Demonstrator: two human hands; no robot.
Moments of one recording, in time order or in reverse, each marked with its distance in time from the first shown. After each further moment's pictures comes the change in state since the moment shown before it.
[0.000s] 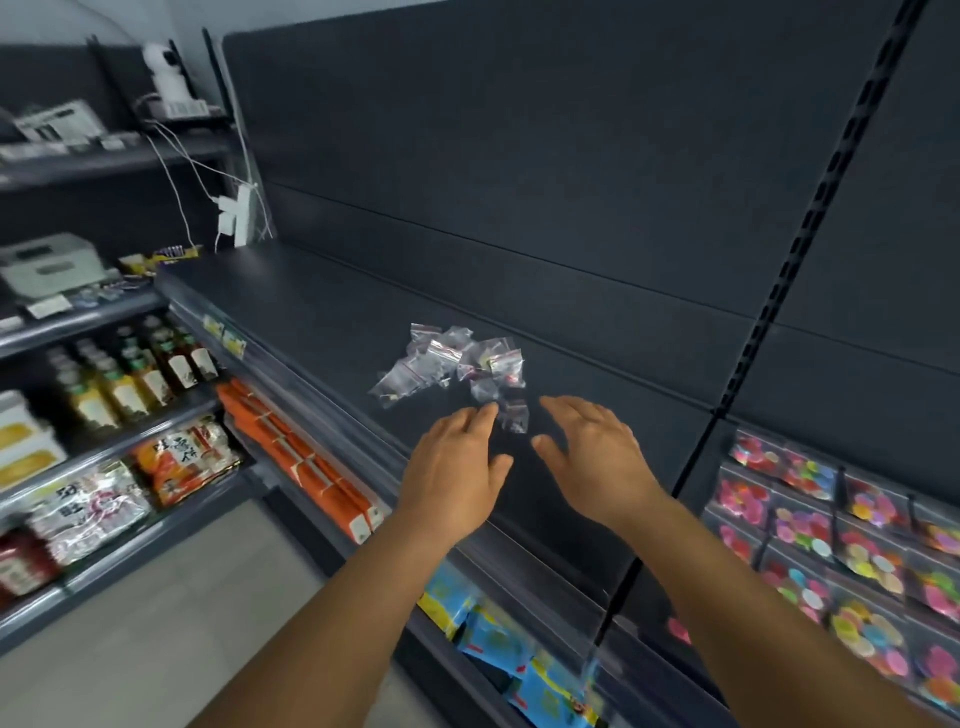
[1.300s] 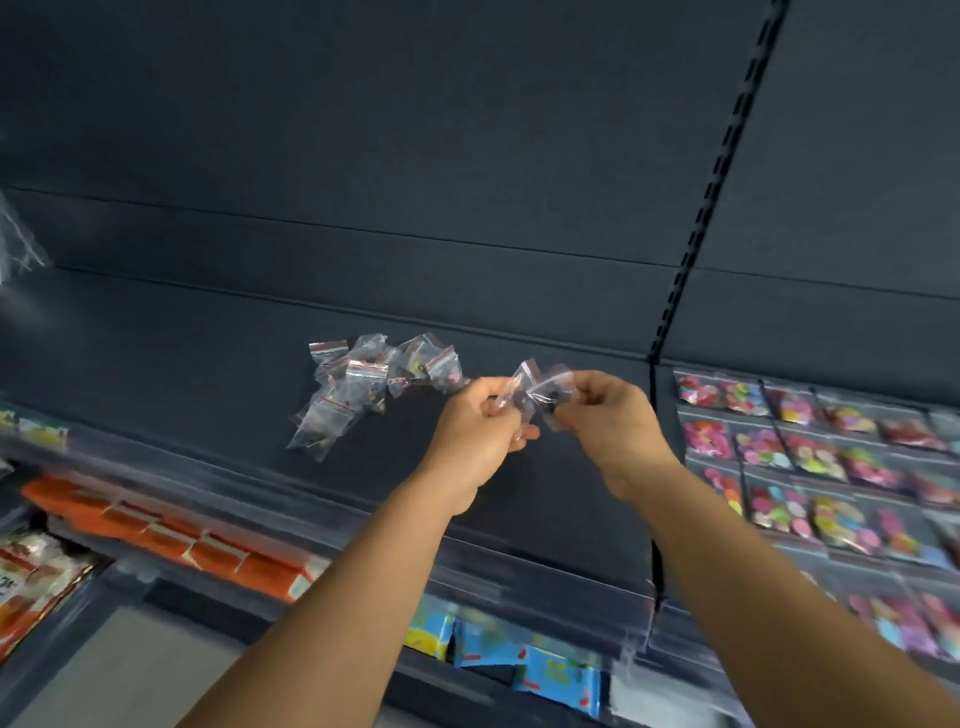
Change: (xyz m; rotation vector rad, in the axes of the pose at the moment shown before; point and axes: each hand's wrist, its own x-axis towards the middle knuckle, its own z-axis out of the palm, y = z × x) left_hand 0.076 0.001 0.012 -1.181 -0.422 -0.109; right_hand 0.025 -0.002 0.007 0.931 0.425 0.617
